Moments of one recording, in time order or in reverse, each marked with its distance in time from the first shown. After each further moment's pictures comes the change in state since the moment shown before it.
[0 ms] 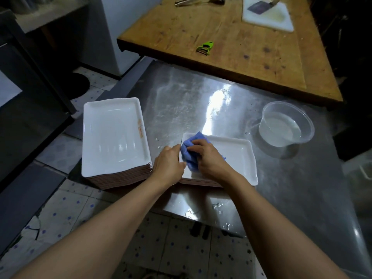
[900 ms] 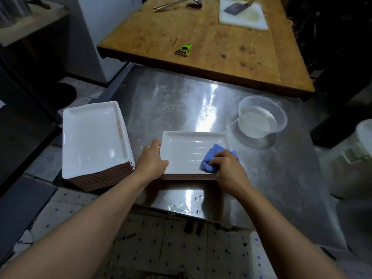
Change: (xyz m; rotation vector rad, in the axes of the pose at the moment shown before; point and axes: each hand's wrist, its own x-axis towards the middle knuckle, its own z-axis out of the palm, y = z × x) left_hand 0.004 0.006 0.006 0.018 -0.011 -0.118; right_hand -0.088 0.049 -0.037 -0.202 0.071 0.346
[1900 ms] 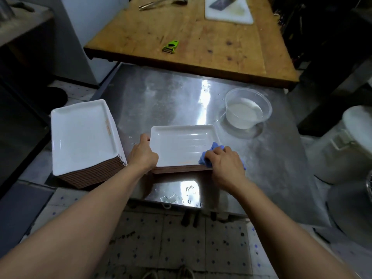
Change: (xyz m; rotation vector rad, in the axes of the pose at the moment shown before) left_hand -0.002 0.007 0.007 0.045 0.035 -0.067; right_hand -0.030 0.001 -0.018 -0.315 -0.013 -0.067
